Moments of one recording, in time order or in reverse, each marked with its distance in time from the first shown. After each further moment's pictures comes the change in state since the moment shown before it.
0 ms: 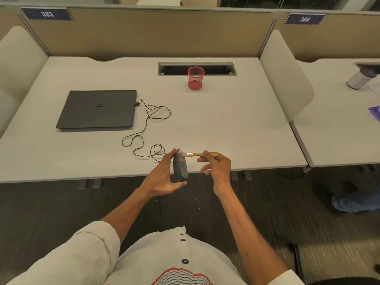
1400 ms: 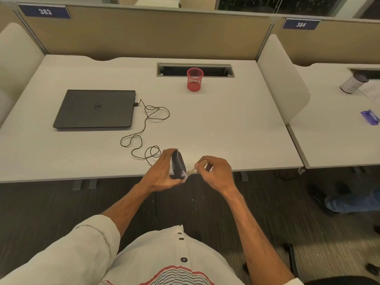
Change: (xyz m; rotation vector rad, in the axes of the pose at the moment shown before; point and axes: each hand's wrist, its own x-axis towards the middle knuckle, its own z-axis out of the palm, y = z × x) left_hand 0.009 0.002 -0.010 0.068 0.007 -0.005; right_hand -0.007 -0.003 -0.022 -0.686 -0.208 -0.578
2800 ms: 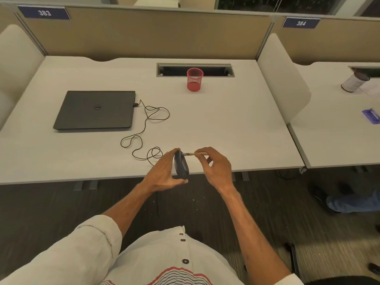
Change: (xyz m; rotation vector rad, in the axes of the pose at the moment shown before) left_hand 0.003 0.008 -0.002 -0.021 -0.043 -0.053; right_hand 0.013 -0.009 0.005 0.033 0.136 0.005
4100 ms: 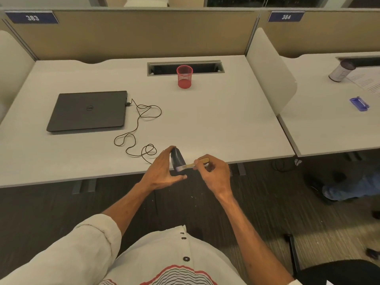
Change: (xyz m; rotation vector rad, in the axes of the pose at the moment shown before) left_hand -0.013 0.026 0.016 0.010 0.034 -0.014; right_hand -0.055 0.007 -0.019 0.157 0.061 0.160
